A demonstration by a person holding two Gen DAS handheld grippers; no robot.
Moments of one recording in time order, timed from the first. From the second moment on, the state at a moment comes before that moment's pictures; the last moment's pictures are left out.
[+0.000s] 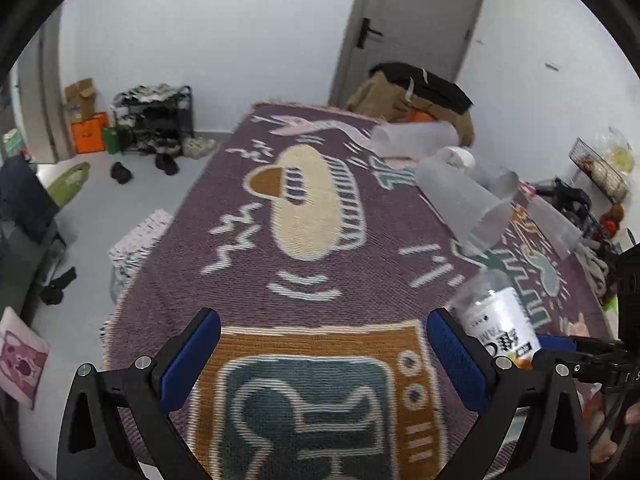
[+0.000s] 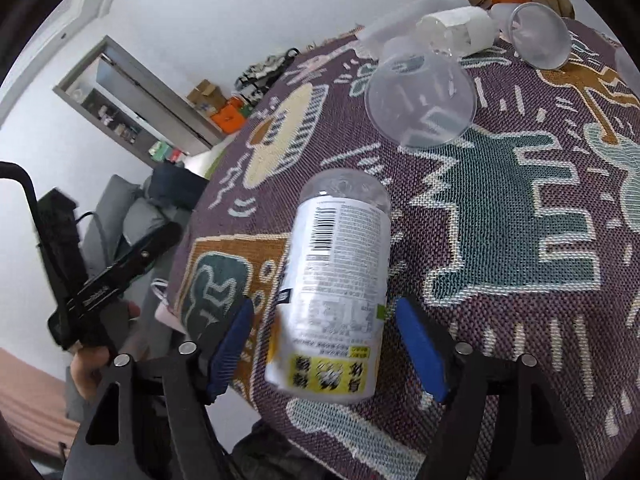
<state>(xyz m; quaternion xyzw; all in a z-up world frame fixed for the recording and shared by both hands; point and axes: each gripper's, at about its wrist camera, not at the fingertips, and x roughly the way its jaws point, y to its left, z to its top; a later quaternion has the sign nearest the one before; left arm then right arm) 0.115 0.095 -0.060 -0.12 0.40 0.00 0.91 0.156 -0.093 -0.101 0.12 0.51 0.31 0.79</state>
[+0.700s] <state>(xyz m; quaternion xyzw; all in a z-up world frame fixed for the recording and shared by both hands) 0.191 -0.004 -0.054 -0.11 0.56 -0.13 0.81 0.121 -0.175 -0.091 0.08 0.42 0.26 0.87</state>
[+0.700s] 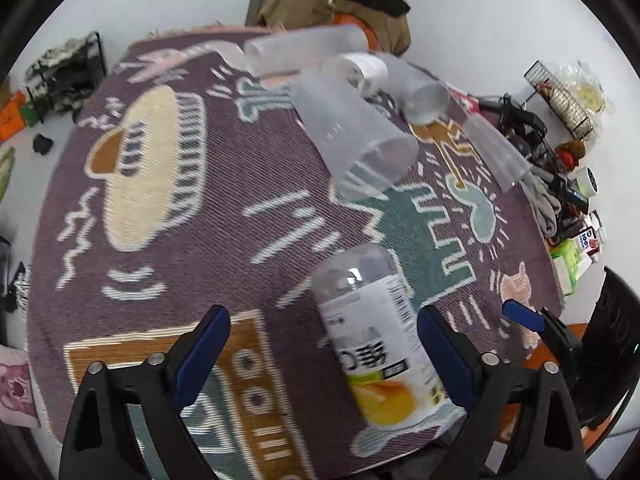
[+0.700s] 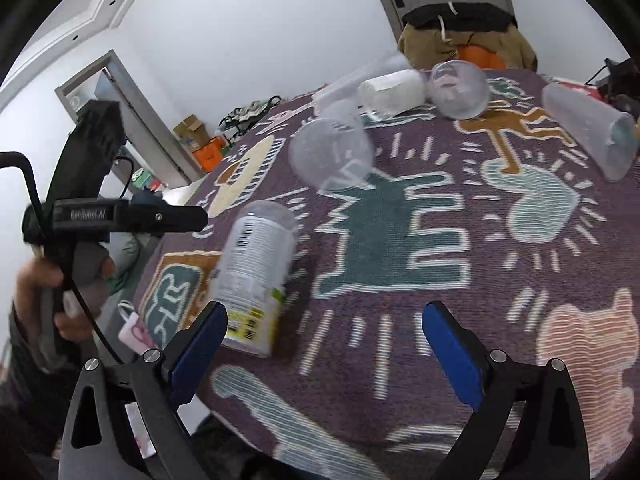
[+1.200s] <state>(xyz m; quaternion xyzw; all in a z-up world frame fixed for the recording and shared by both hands) 0.233 -0.035 -0.082 -0.13 0.65 -0.12 0.74 0.111 -0.198 -0.108 0.06 0.39 0.22 0.89</state>
